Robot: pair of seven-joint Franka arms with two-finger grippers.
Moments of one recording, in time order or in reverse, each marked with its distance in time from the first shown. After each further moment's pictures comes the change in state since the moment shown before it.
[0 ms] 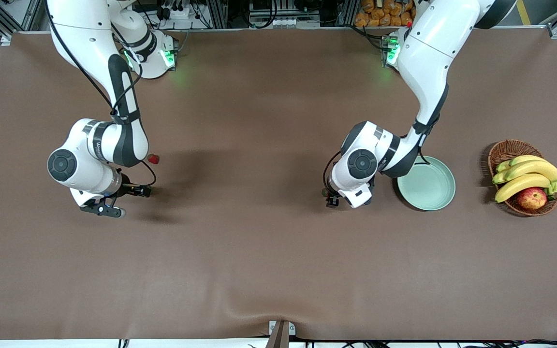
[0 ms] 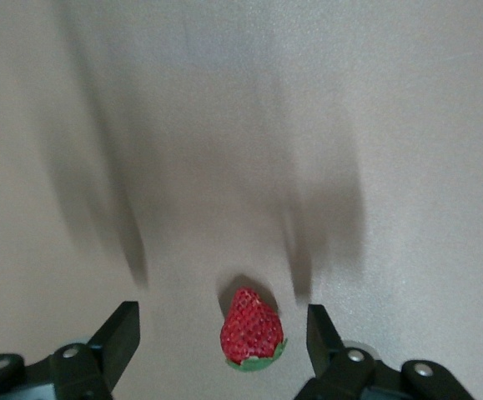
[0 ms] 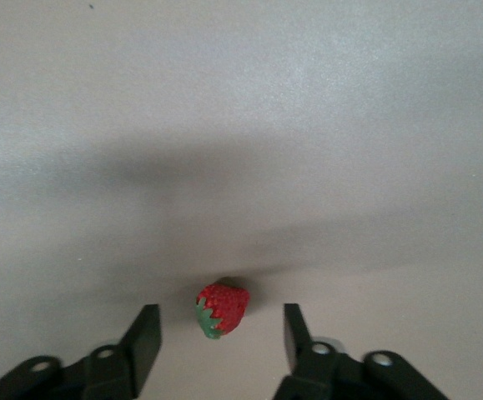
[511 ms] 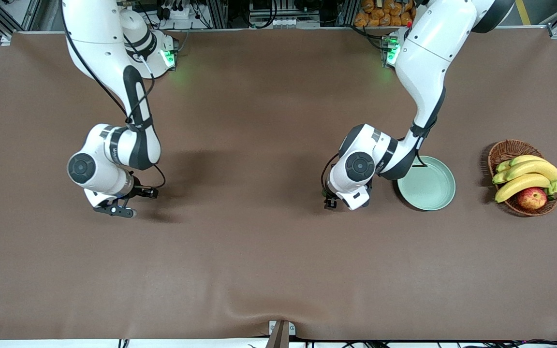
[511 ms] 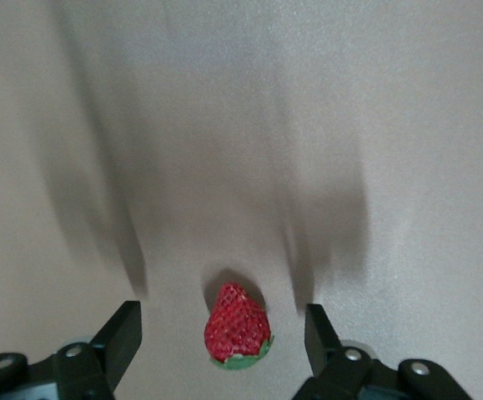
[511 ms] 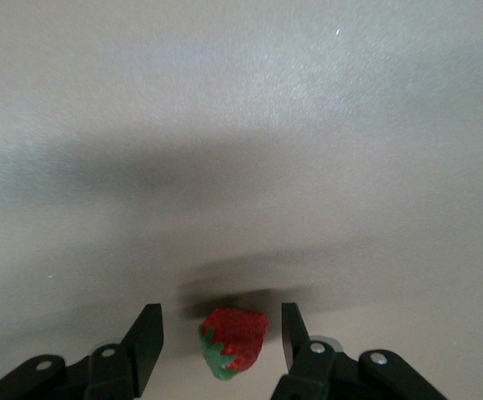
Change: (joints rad) left arm -0.005 0.031 0.000 0.033 0.000 0.001 -0.002; right arm -0.003 0.080 0.056 -0.018 0.042 0.083 -0.004
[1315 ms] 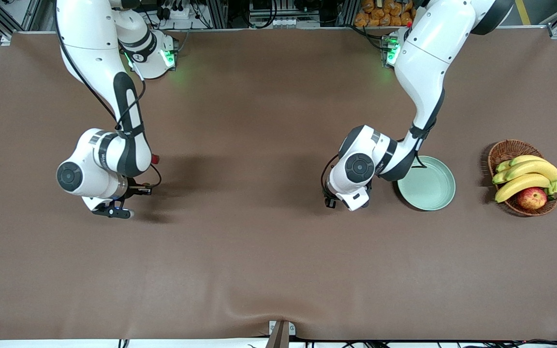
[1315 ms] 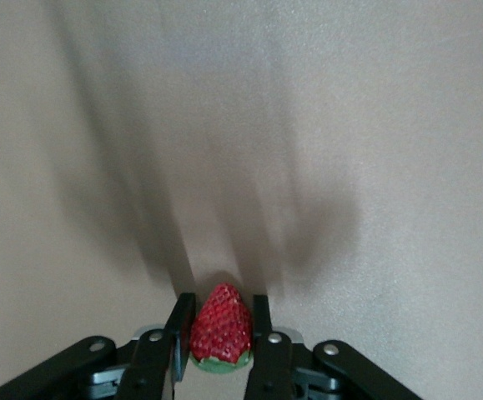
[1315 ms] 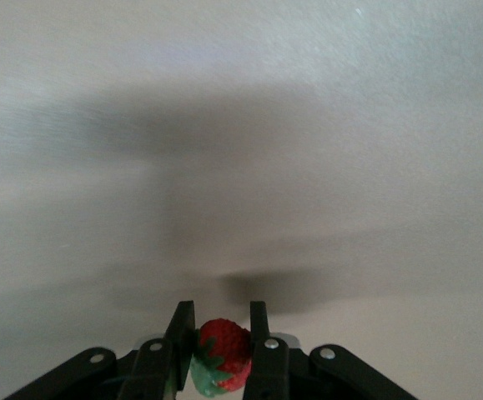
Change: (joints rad) left arm 0.002 0.008 0.001 0.007 0.000 0.002 -0.001; right arm -0.074 0.001 0.000 0.104 0.064 -0.207 -0.111
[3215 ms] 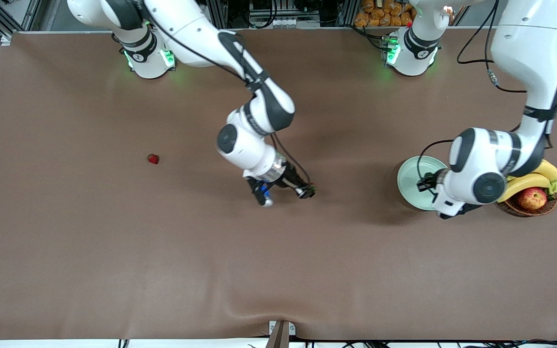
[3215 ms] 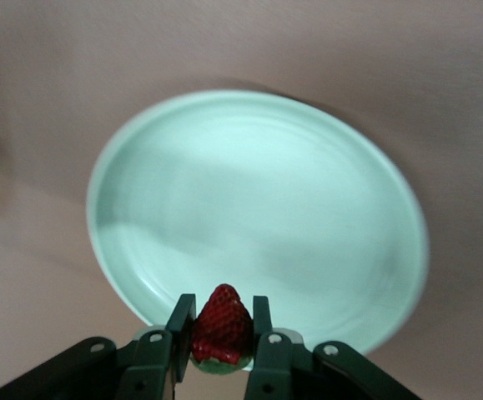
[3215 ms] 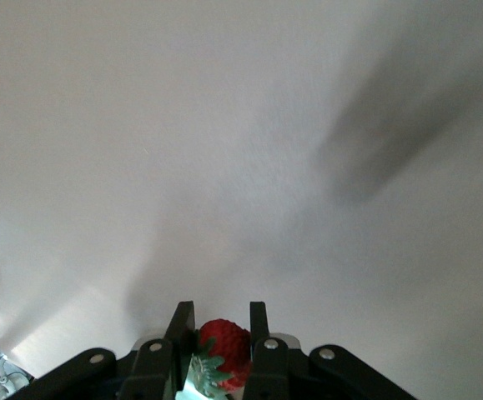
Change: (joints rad) left arm 0.497 -0.229 0.000 -0.168 0.167 -0.379 1.466; right arm 0.236 0.234 0.503 0.543 0.346 0.495 1.252
